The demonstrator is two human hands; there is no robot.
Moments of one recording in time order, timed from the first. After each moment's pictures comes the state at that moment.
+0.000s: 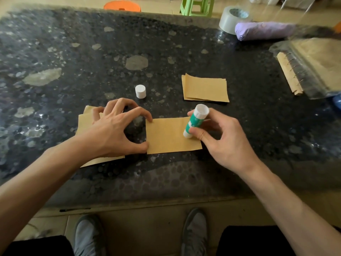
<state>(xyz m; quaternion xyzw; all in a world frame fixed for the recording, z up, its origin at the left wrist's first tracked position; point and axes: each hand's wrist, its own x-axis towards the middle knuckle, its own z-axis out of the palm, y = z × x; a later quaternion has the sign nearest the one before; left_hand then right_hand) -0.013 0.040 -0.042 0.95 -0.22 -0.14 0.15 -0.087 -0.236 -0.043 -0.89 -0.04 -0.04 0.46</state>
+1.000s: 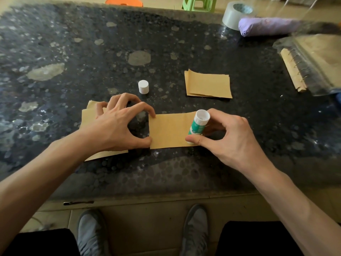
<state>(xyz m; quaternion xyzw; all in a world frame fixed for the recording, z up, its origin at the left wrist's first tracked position) -0.013 0.040 -0.041 0.95 -0.22 -0.15 0.16 -0.097 -0.233 -0.031 -0.93 -0.04 -0.04 0.35</state>
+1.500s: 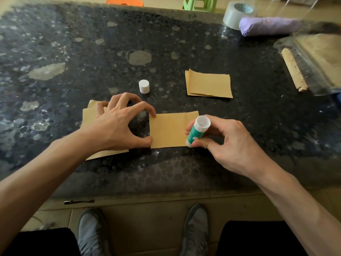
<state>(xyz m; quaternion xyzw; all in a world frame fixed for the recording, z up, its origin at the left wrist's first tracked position) -0.012 0.041 -0.044 0.95 -0.23 -0.14 0.15 -0.103 -0.233 -0.028 -0.92 -0.06 0.05 0.39</state>
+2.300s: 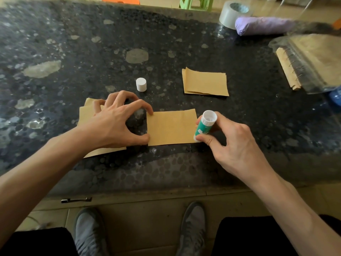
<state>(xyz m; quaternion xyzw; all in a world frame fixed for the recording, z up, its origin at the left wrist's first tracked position) -0.013 0.040 -0.042 0.95 -0.22 -0.14 0.16 -0.120 -0.235 -0.033 -0.95 -0.04 -0.04 0.30</state>
